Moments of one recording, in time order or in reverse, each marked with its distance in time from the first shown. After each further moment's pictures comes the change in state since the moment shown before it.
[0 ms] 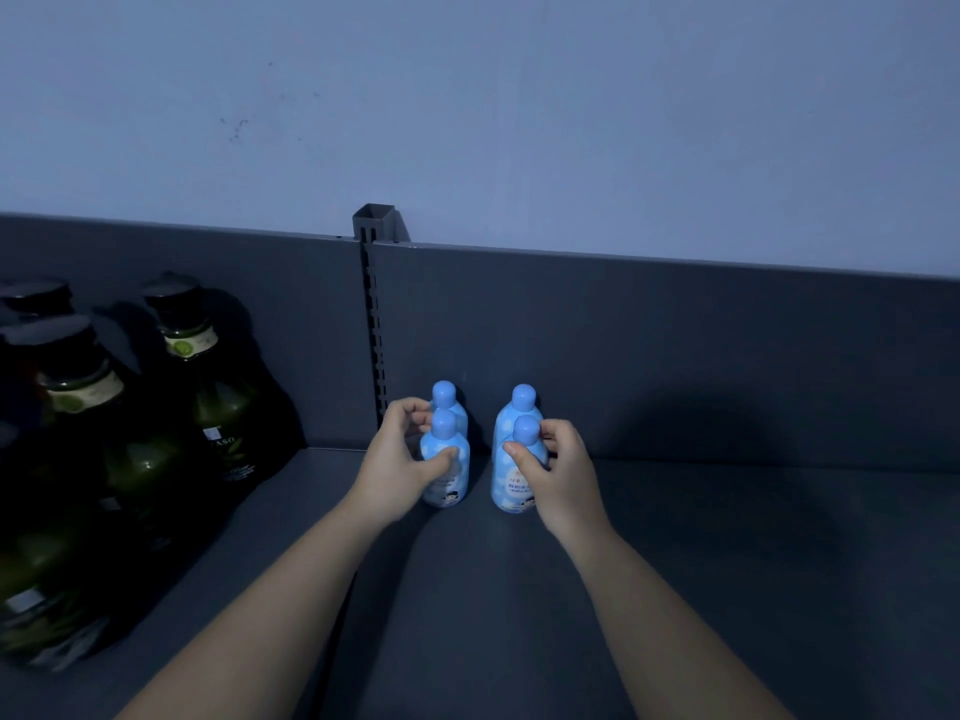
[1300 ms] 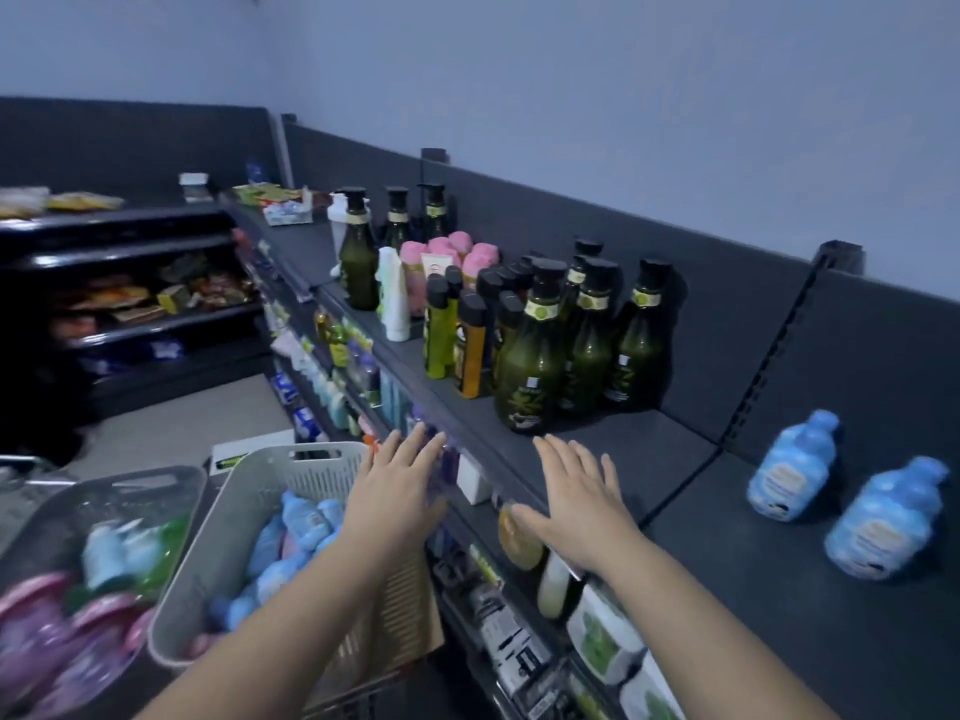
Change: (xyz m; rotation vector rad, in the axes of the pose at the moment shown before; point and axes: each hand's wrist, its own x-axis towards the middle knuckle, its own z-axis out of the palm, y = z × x) left_hand -0.351 0.024 -0.172 1.216 0.458 -0.595; right_hand -0.205 -0.121 0.137 -0.788 -0.999 -0.816
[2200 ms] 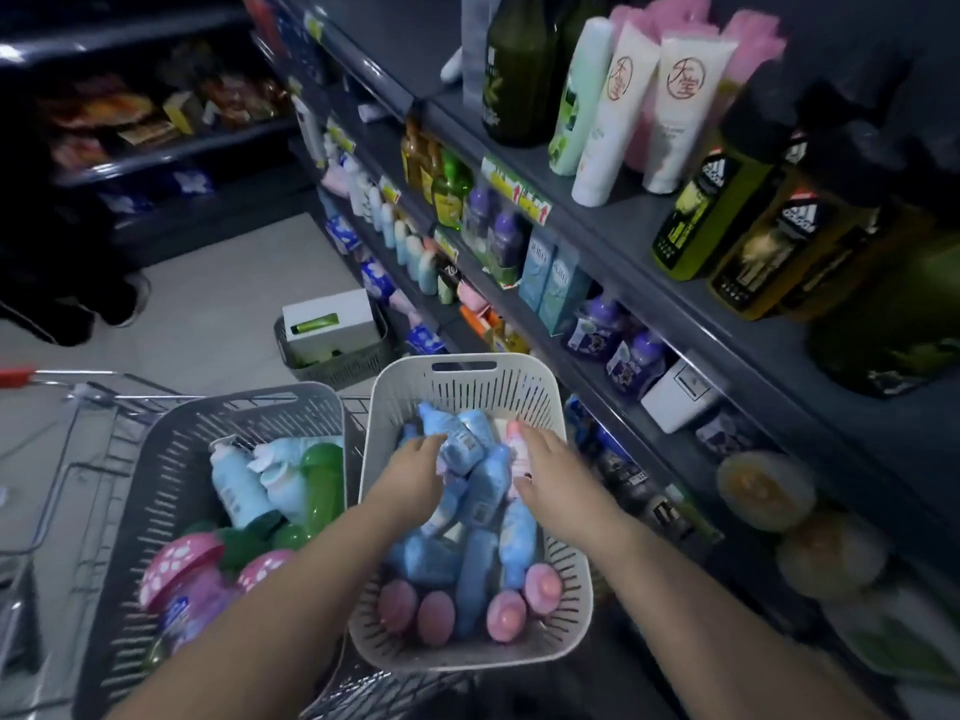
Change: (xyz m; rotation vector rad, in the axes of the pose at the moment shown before) left_hand 0.032 -0.327 0.158 -0.374 -0.567 -0.273; right_hand 0.185 -0.235 0.215 0.310 -0.342 0.011
